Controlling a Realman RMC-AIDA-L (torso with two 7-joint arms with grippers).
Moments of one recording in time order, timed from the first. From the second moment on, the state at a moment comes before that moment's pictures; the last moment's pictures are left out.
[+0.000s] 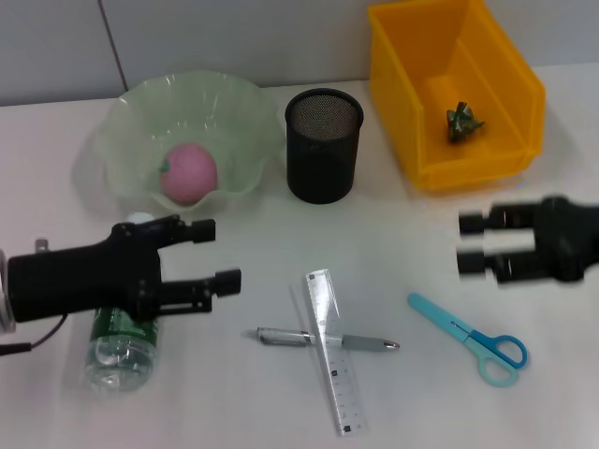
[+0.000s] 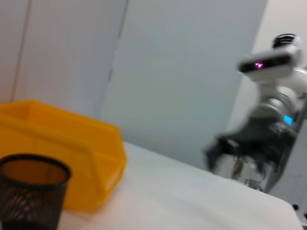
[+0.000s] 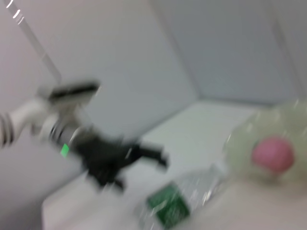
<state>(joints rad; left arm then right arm) -0.44 -2.05 0.93 0.71 1.75 1.67 -1.42 0.43 1.98 -0.67 -0.86 -1.99 -1.89 1.69</state>
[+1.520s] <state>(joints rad) -0.93 -2.02 0.89 0.92 2.73 1.57 -2.87 0.41 1.99 -0.68 -0.85 -2.09 -1.91 1.51</state>
